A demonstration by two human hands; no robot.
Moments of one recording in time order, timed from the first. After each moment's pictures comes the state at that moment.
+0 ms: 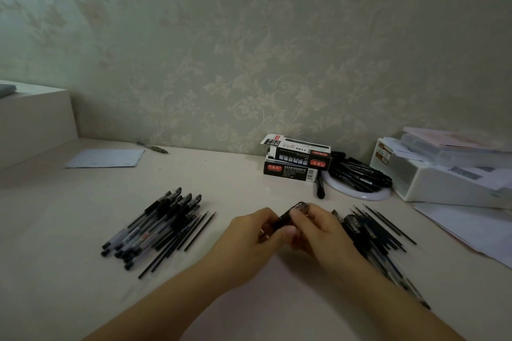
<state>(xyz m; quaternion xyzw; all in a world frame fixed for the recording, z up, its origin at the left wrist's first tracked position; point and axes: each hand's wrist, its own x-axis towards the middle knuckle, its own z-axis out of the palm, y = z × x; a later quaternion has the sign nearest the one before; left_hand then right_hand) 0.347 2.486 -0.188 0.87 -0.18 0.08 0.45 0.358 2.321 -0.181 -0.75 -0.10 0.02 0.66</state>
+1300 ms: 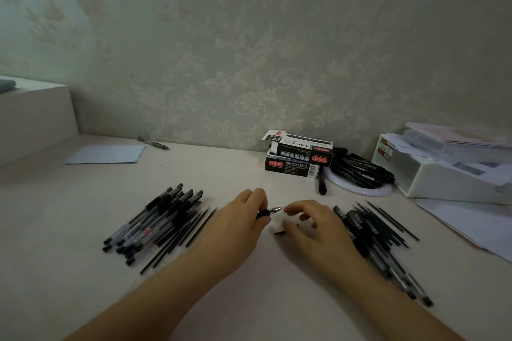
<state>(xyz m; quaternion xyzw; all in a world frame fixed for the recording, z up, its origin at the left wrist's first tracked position) 0.350 2.501 -0.177 0.93 -0.19 0.19 0.25 0.366 2.312 -0.198 -0.90 -0.19 -0.16 0.36</state>
